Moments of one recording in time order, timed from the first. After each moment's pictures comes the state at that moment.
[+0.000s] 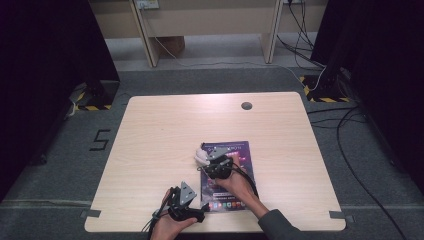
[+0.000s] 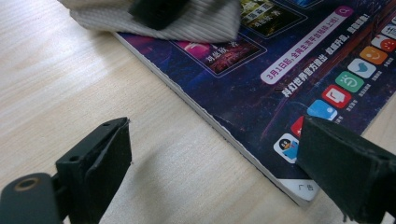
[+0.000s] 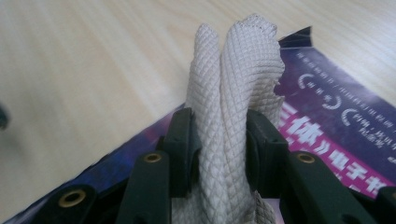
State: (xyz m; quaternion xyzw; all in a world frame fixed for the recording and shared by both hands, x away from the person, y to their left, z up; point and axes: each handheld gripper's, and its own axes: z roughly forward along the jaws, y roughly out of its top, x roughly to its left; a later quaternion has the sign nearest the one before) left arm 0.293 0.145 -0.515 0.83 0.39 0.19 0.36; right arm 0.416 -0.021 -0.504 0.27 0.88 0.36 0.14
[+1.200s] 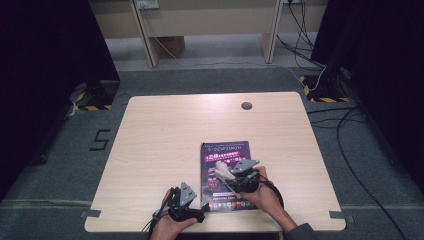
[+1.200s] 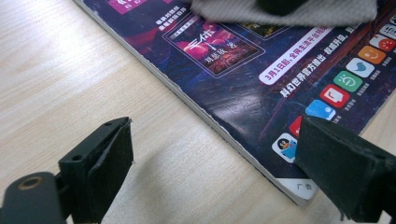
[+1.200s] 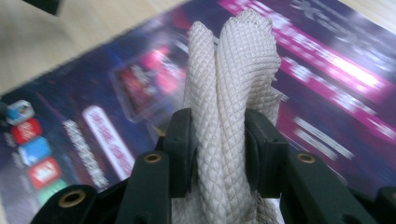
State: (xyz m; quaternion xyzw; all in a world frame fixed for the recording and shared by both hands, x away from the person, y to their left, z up) left arm 0.292 0.144 -0.515 0.83 0.38 0.20 0.36; right arm 0.377 -0.102 -0.499 0.28 0.89 0.34 0.12
